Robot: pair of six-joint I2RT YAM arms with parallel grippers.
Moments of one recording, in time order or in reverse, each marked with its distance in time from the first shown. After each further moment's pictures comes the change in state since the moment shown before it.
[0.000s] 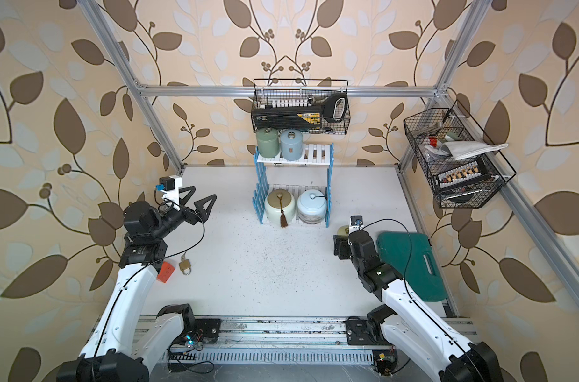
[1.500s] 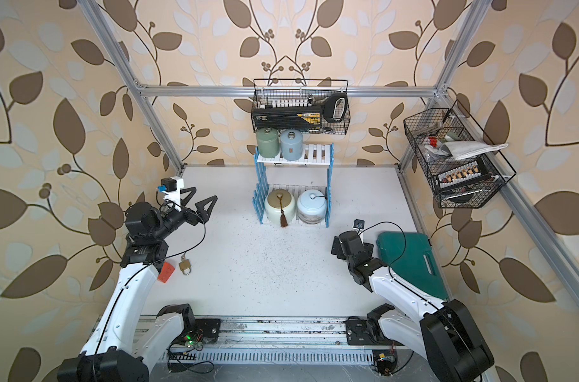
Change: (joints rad) left arm 0.002 0.007 -0.019 0.019 0.000 0.019; right arm 0.008 0.247 -0.032 0.115 0.144 0.213
